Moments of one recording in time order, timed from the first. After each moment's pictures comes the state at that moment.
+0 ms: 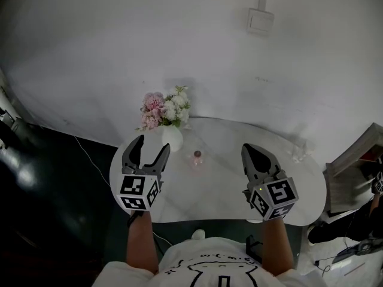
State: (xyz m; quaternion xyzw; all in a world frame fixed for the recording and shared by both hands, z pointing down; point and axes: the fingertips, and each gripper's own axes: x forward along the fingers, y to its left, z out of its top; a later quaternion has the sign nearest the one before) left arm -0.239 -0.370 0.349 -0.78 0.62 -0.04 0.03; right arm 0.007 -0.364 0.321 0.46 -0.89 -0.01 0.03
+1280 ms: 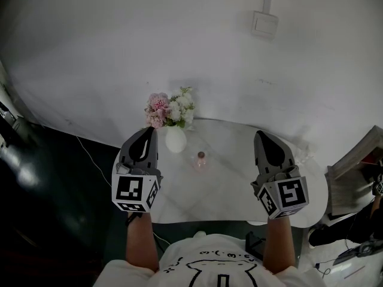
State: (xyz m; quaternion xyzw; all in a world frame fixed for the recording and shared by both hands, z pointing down) left arm -0.243 -0.350 0.274 -0.77 0.63 0.00 0.13; right arm 0.012 -0.359 0.256 0.49 -0.87 -0.10 -0.01
